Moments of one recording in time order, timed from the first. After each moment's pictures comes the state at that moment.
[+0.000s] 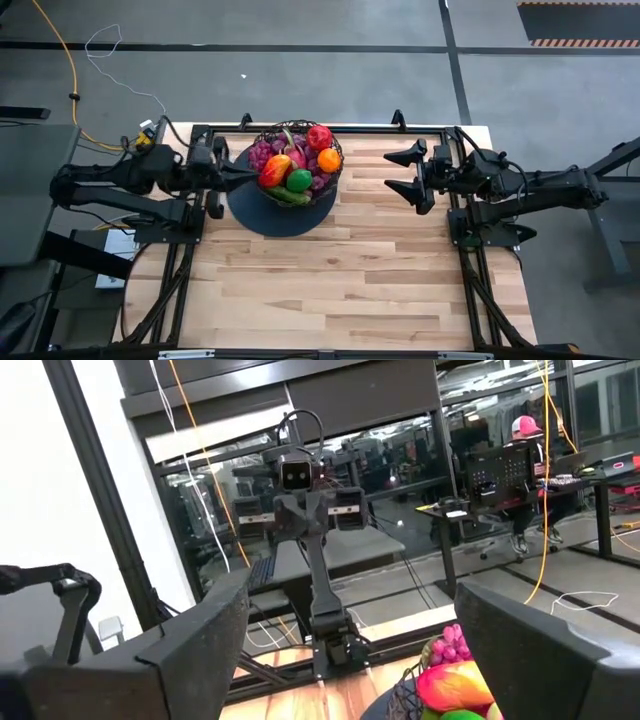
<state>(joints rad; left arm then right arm) 0.07 0.68 0.85 -0.18 -0.14 -0.16 0.01 0.79 0.74 0.24 0.10 0.21</state>
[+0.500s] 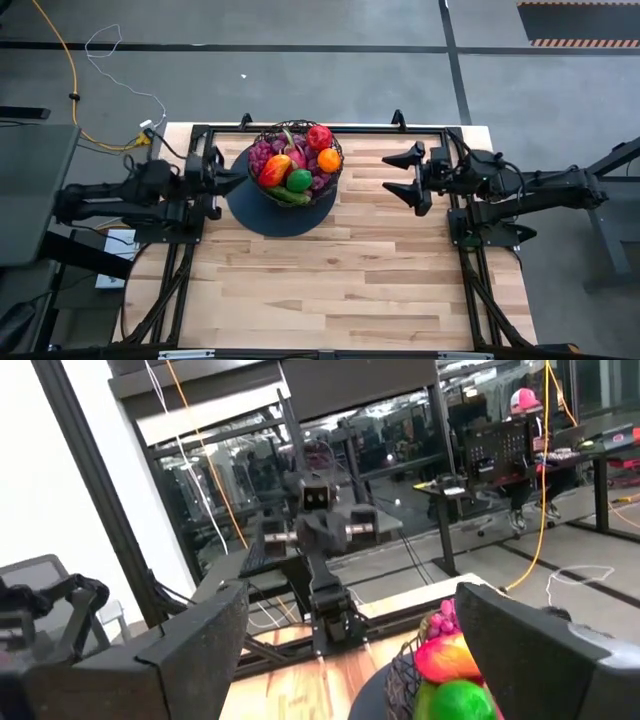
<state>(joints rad) 0.17 0.38 0.42 0.08 -0.11 -0.19 0.01 0.79 0.74 0.18 0.10 0.23</state>
